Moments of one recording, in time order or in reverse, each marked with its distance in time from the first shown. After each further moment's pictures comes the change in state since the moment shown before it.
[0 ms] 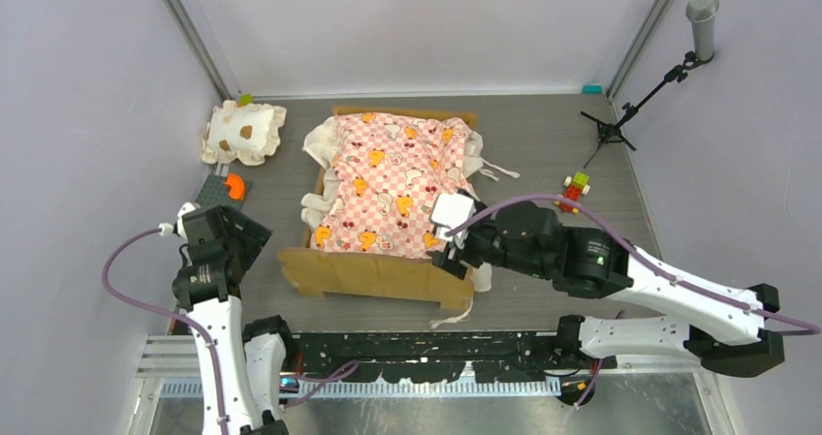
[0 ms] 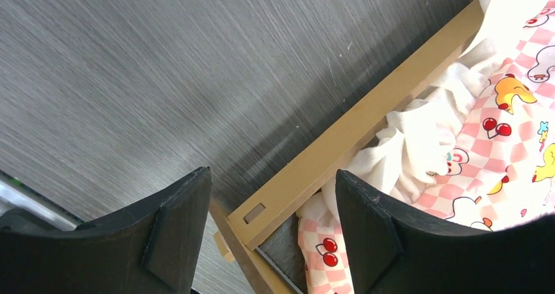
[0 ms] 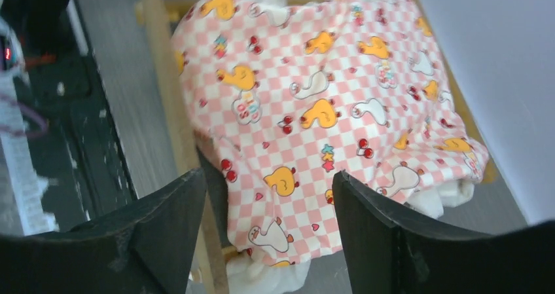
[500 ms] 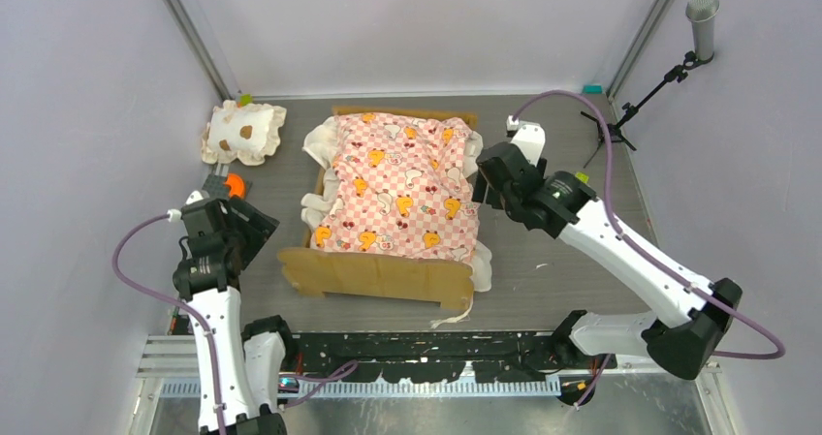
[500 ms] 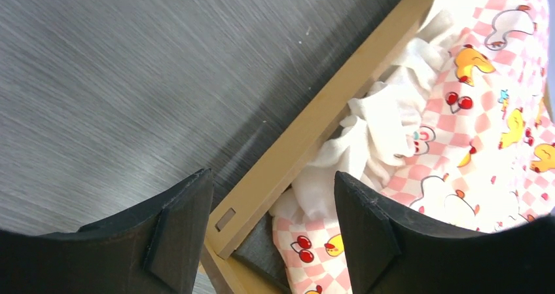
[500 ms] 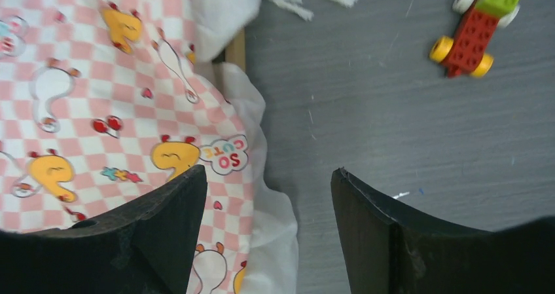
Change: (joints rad) left arm 0.000 0.055 0.000 0.087 0.126 0.054; right arm -0.444 0.217 0.129 -0.294 0.490 0.993
